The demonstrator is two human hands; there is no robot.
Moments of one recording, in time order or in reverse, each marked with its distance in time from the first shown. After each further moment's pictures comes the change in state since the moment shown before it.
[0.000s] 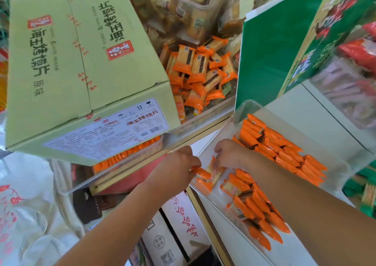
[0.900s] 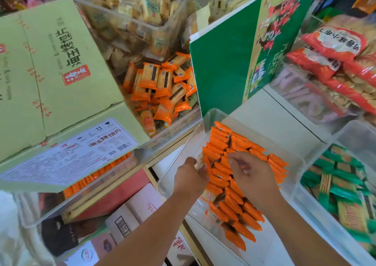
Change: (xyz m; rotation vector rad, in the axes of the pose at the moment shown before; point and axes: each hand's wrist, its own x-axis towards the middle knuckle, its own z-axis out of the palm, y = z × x) left_hand 0.064 0.085 0.077 -0.492 0.105 -0.537; right_hand -0.111 0.089 0.009 0.581 0.794 -0.277
